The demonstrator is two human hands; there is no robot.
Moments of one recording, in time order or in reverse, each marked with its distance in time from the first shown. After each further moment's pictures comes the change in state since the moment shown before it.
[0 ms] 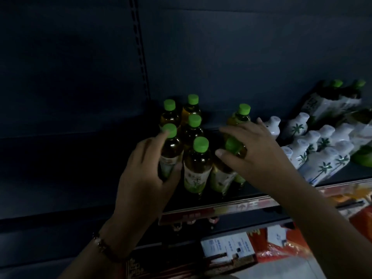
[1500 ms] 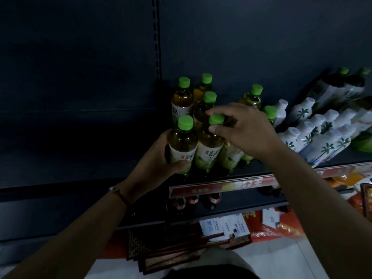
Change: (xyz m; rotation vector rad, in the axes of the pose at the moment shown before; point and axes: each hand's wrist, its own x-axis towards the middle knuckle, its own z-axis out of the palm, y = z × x) left_hand -0.014 -0.064 0.016 -0.484 -0.416 -0.278; right_hand 0.013 -0.039 0.018 0.193 -0.074 0.044
